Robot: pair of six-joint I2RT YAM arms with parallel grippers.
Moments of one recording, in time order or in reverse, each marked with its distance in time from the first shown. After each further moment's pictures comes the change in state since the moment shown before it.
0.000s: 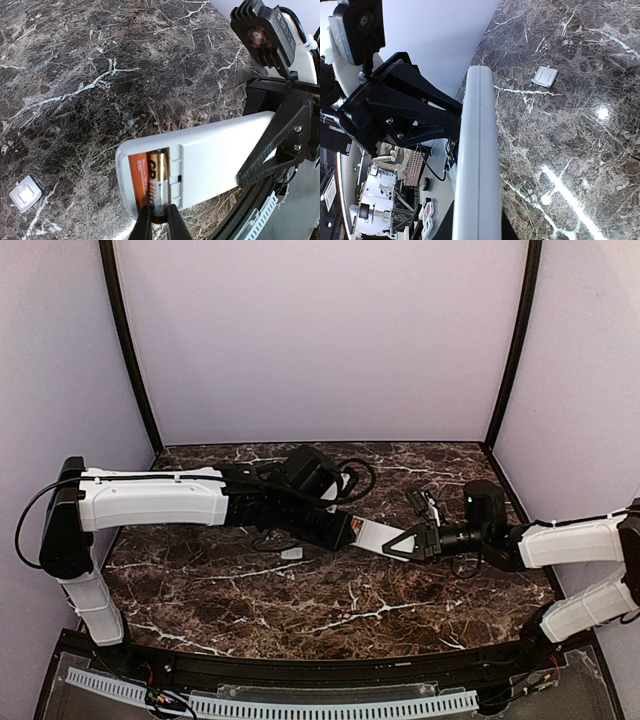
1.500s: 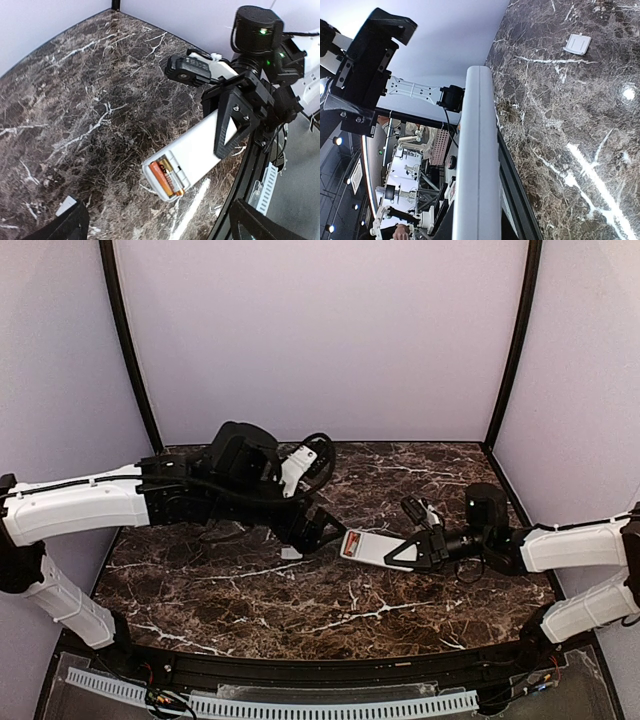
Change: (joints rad) left arm 0.005 -0.298 -0.149 0.040 0.009 0.282; right arm 0.019 -0.021 -0.027 0.038 -0.138 0.114
